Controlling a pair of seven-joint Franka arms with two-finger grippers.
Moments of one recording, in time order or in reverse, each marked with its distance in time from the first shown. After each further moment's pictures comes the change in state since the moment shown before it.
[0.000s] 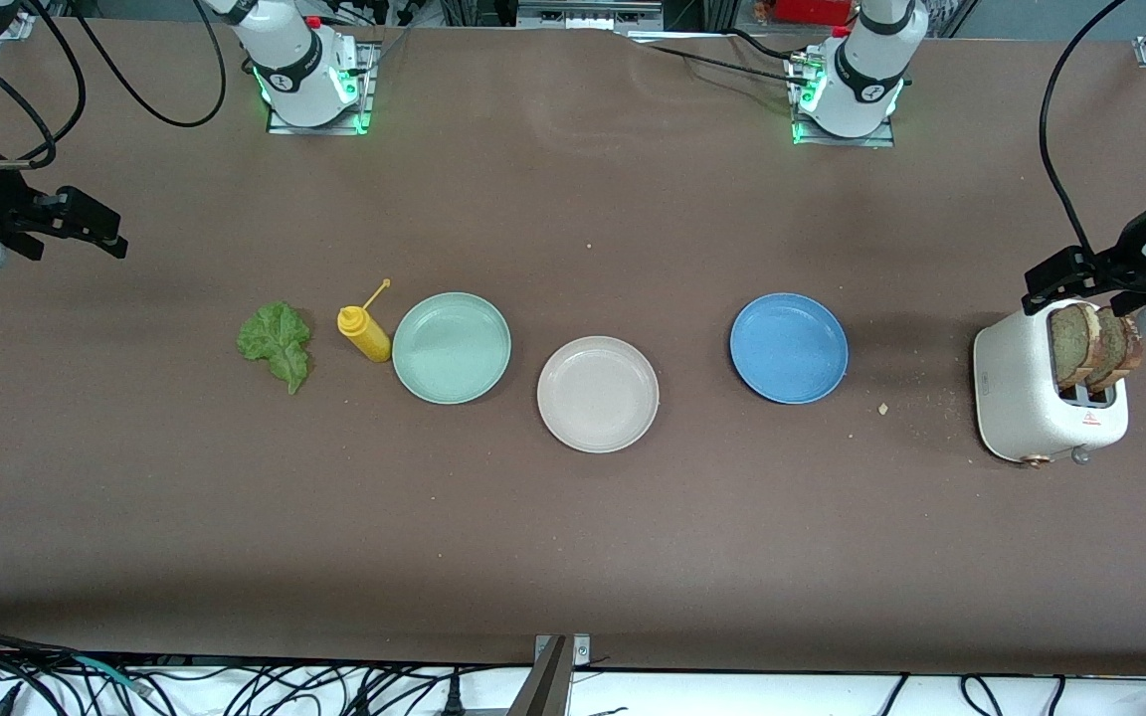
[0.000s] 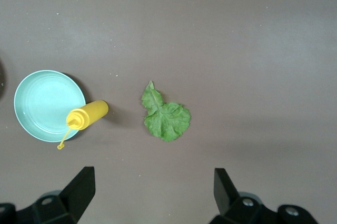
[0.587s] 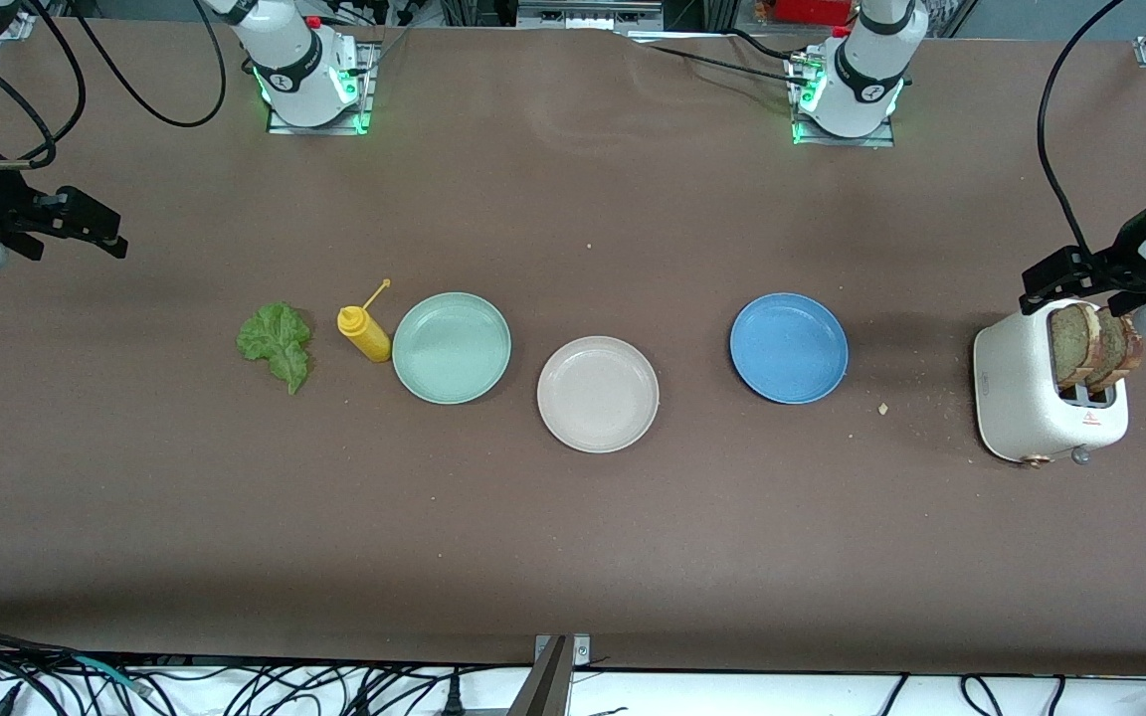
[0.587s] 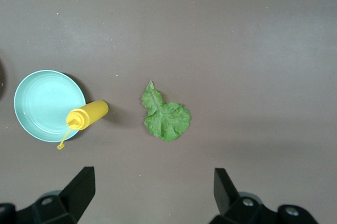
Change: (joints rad) left arm 0.002 0.002 -0.001 -0.001 0.000 0.000 0.000; right arm 0.000 0.000 0.000 0.000 0.000 0.000 0.000
